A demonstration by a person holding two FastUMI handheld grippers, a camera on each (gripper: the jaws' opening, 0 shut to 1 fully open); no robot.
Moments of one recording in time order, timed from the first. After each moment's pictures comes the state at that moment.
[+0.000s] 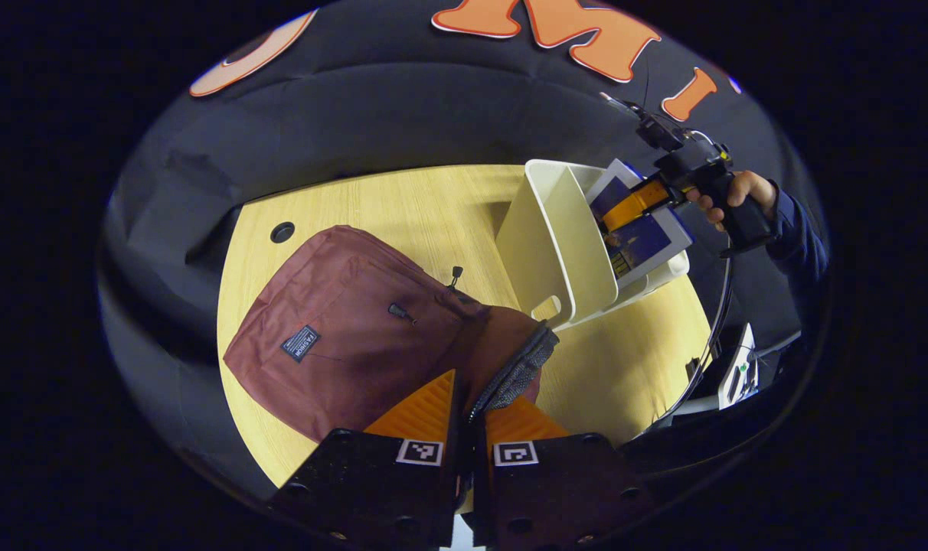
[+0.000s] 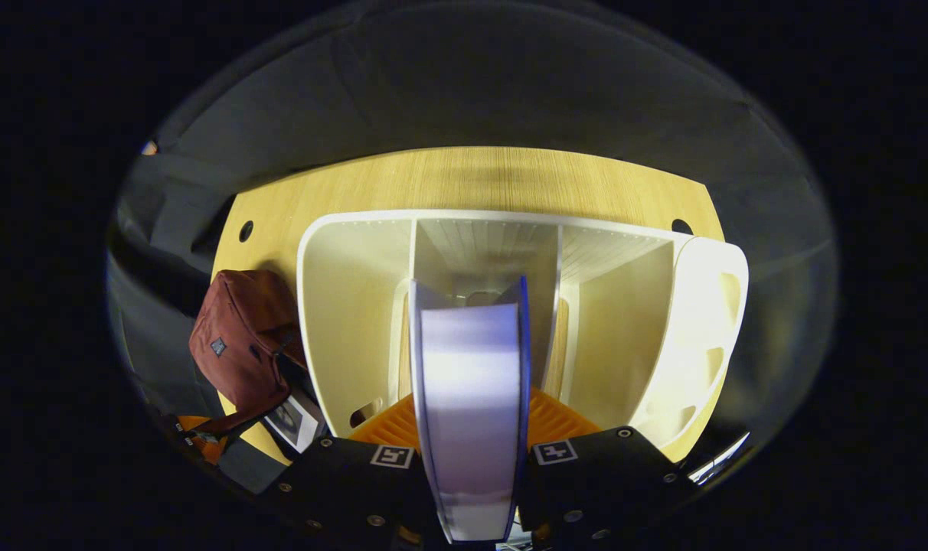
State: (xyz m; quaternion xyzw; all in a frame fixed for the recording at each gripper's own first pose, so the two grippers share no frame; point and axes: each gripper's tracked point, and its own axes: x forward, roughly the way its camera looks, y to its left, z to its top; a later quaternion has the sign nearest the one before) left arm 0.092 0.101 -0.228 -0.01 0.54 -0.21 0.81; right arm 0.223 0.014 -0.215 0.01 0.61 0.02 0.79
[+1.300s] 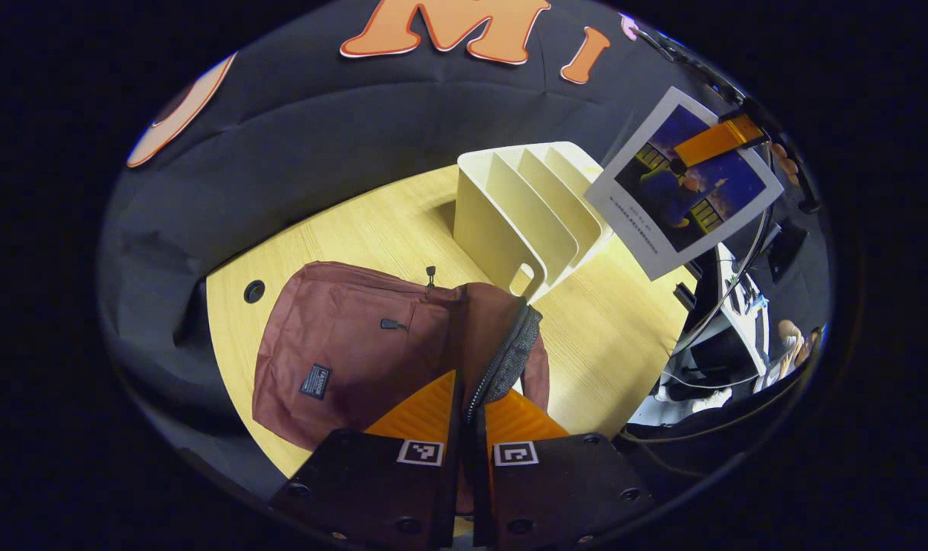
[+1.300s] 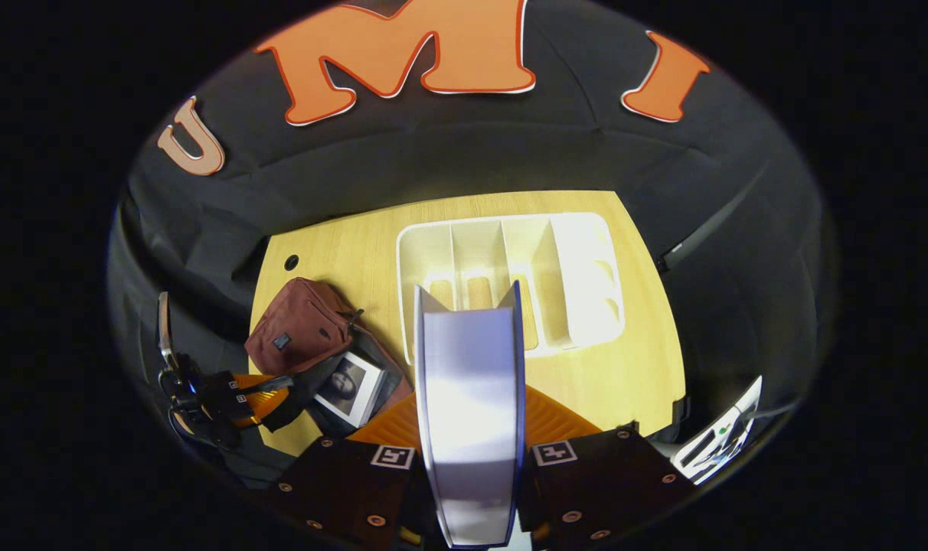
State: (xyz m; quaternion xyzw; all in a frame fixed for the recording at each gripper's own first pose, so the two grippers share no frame) left arm 0.084 0.133 -0.223 0.09 0.48 -0.36 0.79; right arm 0.063 0.057 -0.058 0.05 0.53 -0.07 0.85
